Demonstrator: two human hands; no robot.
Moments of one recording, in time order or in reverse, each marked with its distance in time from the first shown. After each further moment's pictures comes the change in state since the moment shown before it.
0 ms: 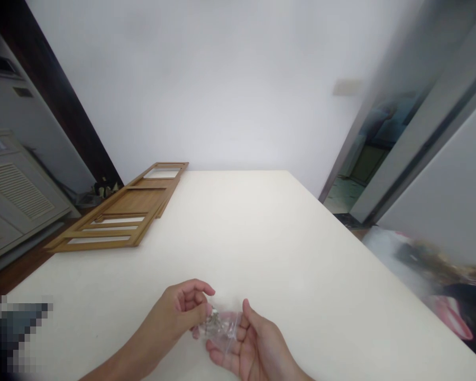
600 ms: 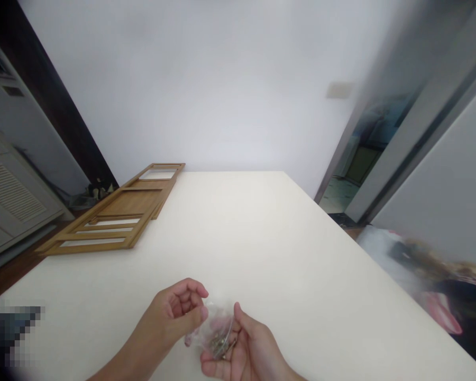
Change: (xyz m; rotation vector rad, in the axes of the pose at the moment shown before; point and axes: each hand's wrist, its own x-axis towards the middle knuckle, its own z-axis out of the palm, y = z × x) left_hand -0.007 0.002 0.004 -0.011 0.015 0.088; right_hand 0.001 0.011 -0.003 -0.052 -0.092 -0.005
